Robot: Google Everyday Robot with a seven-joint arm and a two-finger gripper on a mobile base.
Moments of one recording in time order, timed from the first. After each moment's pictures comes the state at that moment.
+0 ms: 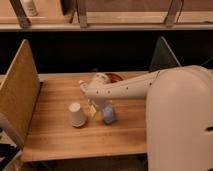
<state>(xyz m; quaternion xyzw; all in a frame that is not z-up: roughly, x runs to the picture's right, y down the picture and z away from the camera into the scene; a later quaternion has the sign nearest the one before) -0.014 0.109 0.846 -0.20 0.14 0.47 0.85</state>
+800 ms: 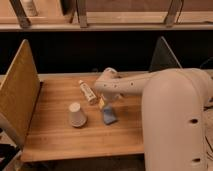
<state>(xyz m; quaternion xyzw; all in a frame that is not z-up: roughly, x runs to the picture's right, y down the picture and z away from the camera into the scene) 0.041 0.099 0.881 -0.18 0.20 0.54 0.80</state>
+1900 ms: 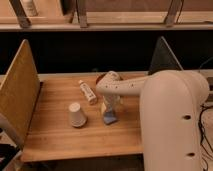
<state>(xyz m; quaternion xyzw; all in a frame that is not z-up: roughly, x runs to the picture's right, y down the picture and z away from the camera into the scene) 0.054 0.134 0.890 -0.22 0.23 0.55 0.77</state>
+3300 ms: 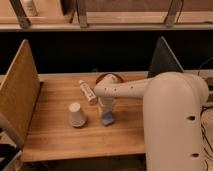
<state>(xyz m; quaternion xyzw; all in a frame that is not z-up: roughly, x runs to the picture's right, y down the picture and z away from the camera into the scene) 0.007 0.150 0.884 -0.27 0.18 0.53 0.78</state>
